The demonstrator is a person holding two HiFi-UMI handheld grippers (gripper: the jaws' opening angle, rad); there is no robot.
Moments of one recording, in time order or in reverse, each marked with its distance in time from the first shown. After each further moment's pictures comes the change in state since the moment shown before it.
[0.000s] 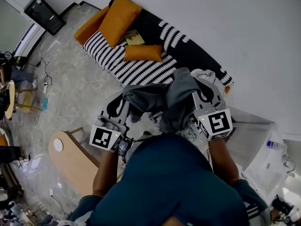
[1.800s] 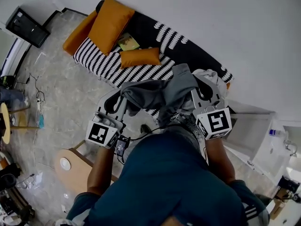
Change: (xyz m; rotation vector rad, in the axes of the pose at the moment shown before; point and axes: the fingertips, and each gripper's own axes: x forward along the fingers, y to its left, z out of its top) left arm 0.040 0.134 -0.007 -0.040 -0.016 -0.168; right arm 0.110 0.019 0.029 0.036 0.027 -0.146
